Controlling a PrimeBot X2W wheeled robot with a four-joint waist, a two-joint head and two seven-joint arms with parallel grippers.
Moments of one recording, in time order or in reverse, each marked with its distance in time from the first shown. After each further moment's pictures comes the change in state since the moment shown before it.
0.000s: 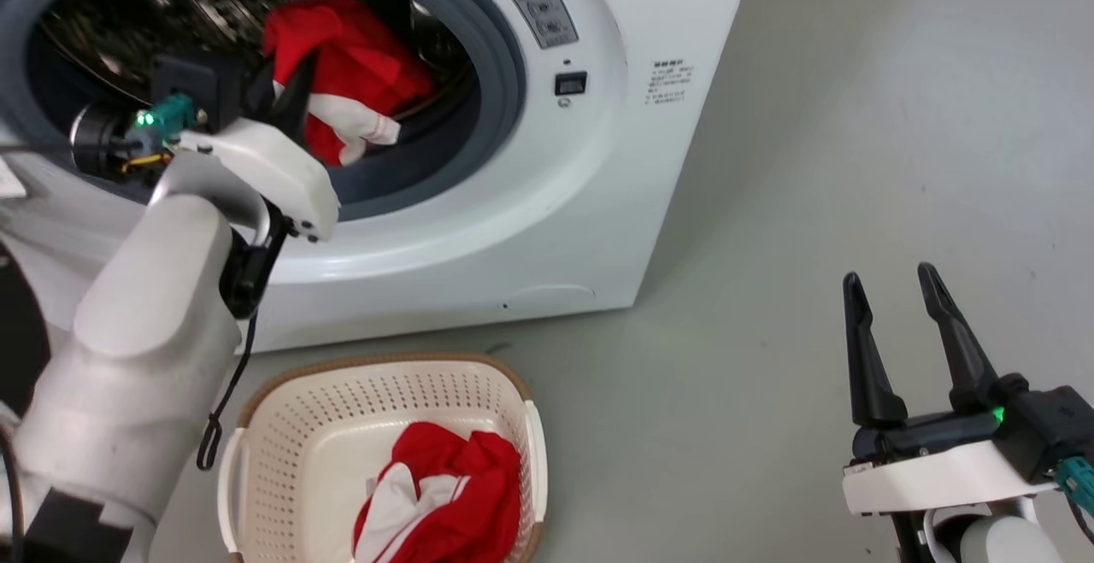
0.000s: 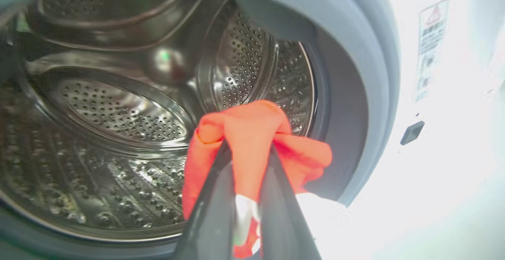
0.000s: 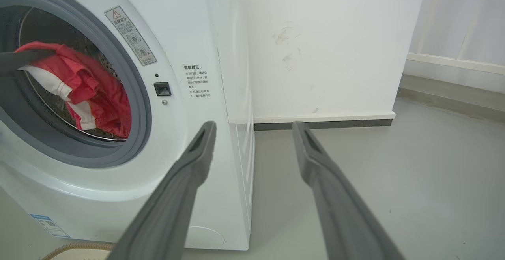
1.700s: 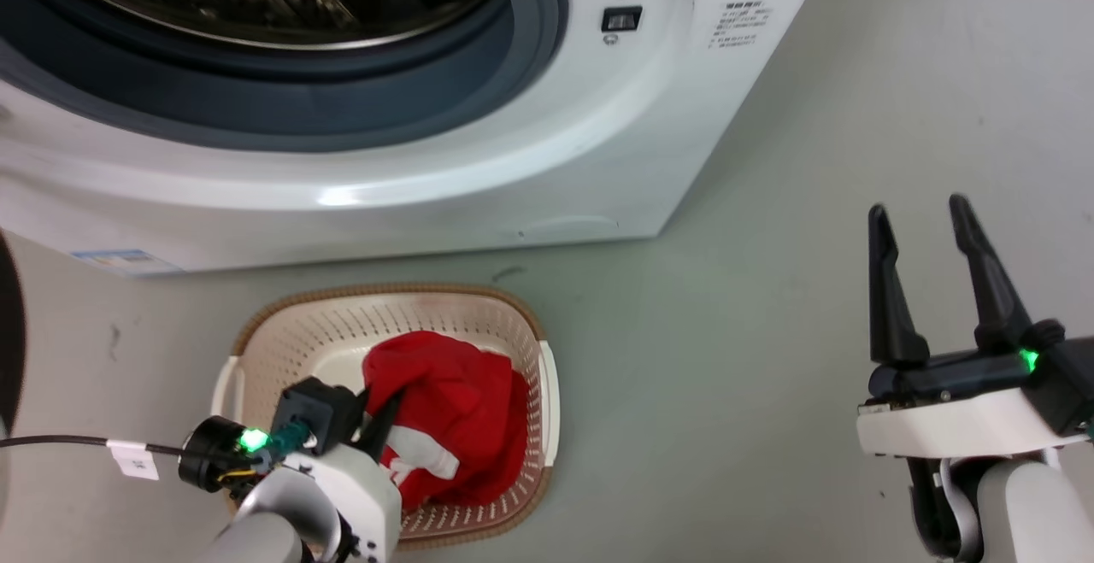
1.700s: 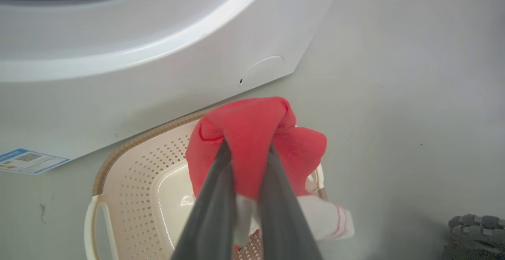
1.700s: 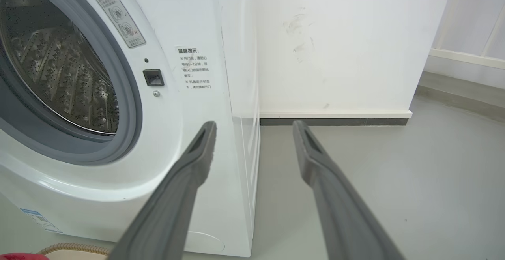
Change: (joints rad) left arm 0.644 0.152 -0.137 -0.579 -0.048 0.213 0.155; right arm -0.090 0.000 -0.020 -0.024 -0.015 0.000 0.000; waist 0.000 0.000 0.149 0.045
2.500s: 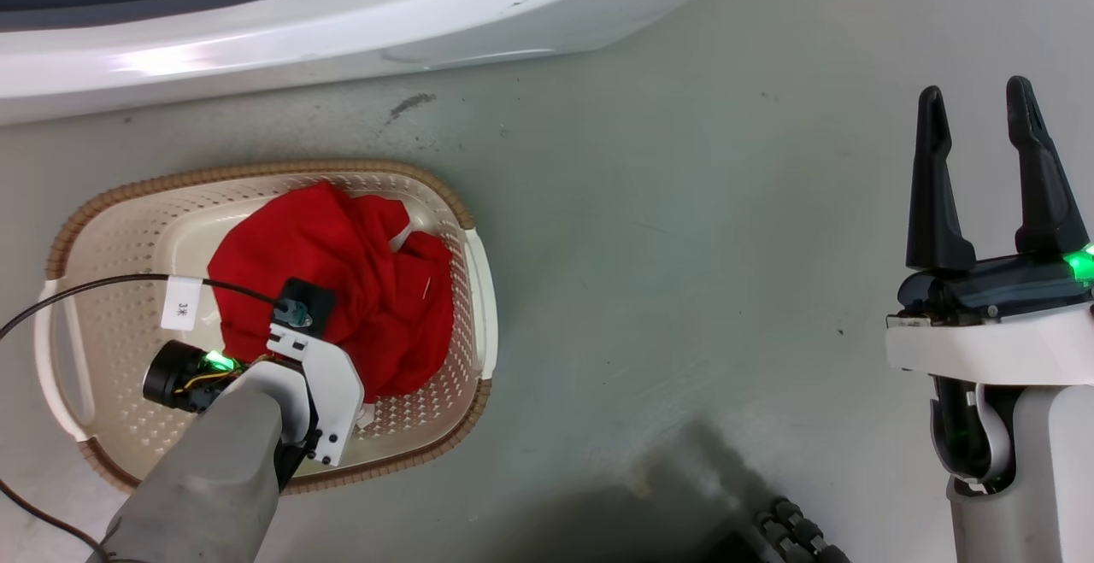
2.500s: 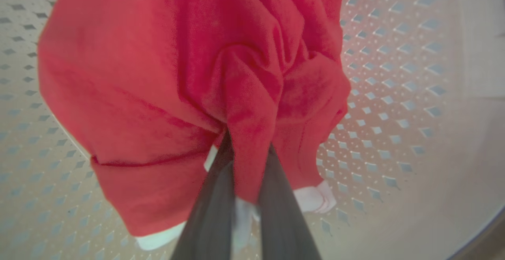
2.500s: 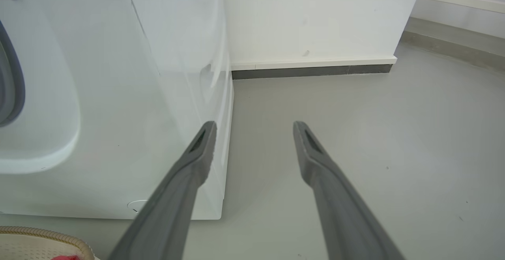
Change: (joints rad) left arm -0.476 -0.249 -0.110 0.995 0.041 -0.226 0.048; right arm -0.165 0.000 -0.022 -0.029 0.072 0.000 0.000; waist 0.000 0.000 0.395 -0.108
